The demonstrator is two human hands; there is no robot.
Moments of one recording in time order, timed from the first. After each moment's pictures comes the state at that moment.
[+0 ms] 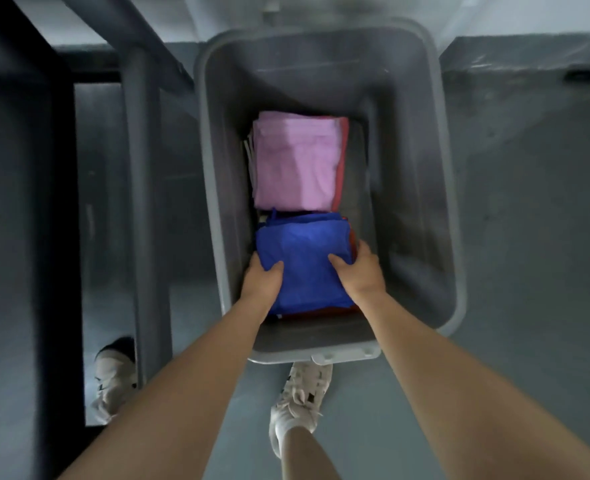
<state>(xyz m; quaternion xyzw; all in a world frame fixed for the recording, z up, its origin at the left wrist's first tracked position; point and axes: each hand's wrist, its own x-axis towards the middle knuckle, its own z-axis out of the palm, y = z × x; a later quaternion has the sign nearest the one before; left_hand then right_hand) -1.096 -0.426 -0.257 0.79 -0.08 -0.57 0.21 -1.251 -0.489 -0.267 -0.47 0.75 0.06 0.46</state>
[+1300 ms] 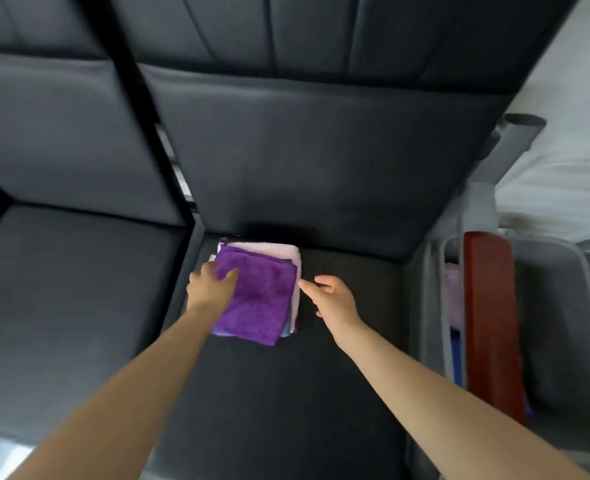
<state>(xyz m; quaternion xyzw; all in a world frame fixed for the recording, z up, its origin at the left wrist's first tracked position) -0.557 -0.304 0.045 0.91 -0.12 -0.34 0.19 -0.744 -0.389 0.043 -0.46 0.60 -0.05 0.65</state>
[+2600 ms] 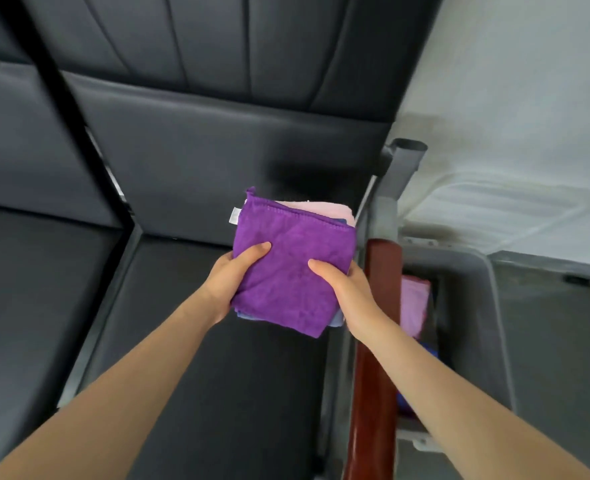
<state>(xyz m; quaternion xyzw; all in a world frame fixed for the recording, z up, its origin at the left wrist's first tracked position) -0.694 -0.390 0.121 0.67 -0.05 -0.59 0.45 -0.869 -0.466 0.124 -0.42 0.53 -0.15 0.72</state>
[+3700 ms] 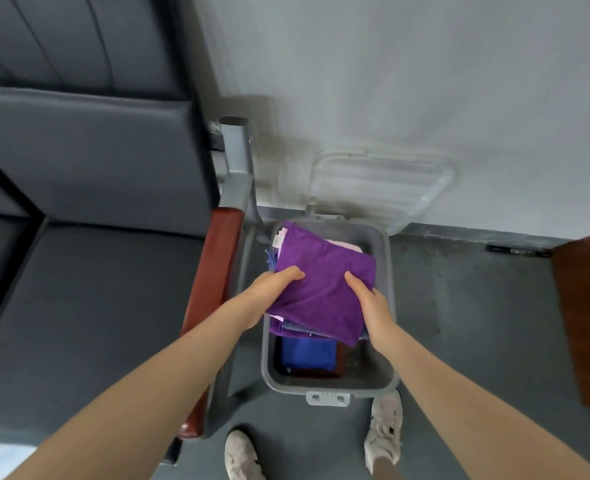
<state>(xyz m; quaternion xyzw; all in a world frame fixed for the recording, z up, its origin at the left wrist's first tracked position) -1.026 -0.485 0.146 0.71 -0.10 -0.64 0.28 -1.208 -0.544 0.103 -0.29 0.65 -0.12 0.69</state>
